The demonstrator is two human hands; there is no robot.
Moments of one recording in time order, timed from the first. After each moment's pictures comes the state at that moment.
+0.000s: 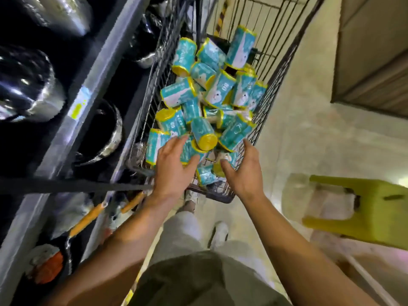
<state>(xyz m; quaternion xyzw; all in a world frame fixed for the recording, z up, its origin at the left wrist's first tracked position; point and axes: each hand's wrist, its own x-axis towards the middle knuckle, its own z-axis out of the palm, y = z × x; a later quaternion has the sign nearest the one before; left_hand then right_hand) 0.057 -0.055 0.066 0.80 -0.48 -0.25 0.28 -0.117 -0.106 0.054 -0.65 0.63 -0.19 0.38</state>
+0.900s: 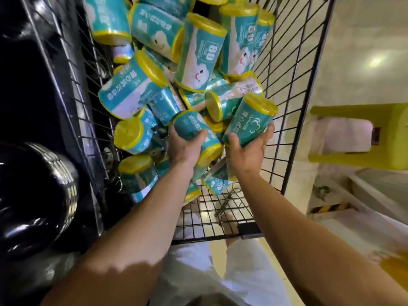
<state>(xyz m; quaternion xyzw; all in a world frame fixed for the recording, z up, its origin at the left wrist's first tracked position) 0.090 -0.233 -0.121 0.79 -0.18 -0.54 0.21 -0.041 -0.214 -0.117 -0.31 0.85 -0.23 0.37</state>
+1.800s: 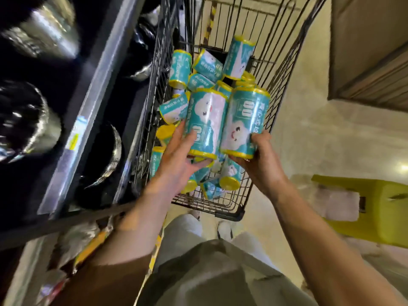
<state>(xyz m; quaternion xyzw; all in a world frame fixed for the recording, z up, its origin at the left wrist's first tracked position) 0.085 -0.133 0.110 0.51 -0.08 -0.64 0.56 -0.096 -0.186 0.100 -0.30 0.52 -0.34 0.73</state>
